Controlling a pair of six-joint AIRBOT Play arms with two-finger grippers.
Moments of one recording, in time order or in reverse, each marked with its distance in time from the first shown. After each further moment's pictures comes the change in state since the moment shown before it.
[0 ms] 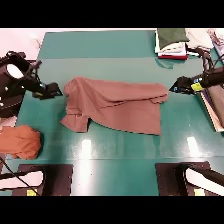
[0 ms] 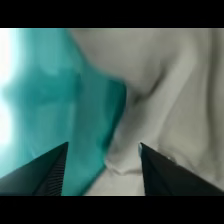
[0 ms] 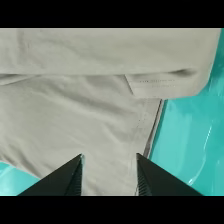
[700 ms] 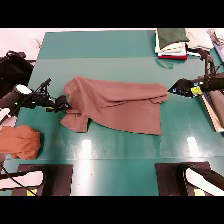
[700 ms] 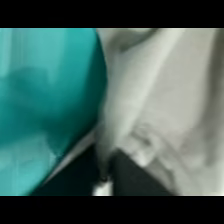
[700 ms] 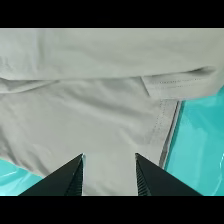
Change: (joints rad) left arm 0.018 0.012 -0.245 -0.312 0.117 0.189; right arm -0.006 0.068 -0.077 0.067 -0.043 -0.002
